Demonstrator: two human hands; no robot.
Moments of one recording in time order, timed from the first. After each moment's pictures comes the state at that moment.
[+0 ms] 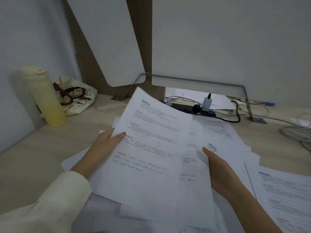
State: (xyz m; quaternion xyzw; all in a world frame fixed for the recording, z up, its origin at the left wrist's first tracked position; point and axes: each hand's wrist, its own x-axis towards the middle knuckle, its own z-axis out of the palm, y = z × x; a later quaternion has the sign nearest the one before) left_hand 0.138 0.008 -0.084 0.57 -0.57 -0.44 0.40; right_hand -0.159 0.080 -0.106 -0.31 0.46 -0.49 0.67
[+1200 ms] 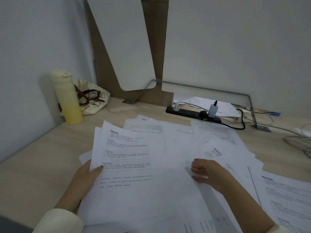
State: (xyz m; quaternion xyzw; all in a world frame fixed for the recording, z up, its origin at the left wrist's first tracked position) left_hand 0.205 0.086 -0.135 0.64 -0.47 -0.43 0.43; right_hand -0.129 0.074 -0.102 -0.29 0.68 -0.39 0.56
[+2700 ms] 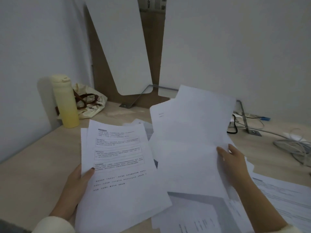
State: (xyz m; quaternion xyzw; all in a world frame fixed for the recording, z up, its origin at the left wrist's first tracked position) left_hand 0.213 0.095 -0.147 0.62 -0.44 -0.40 0.51; right_hand -0.165 0.087 -0.067 -0.41 0.69 -0.53 0.26
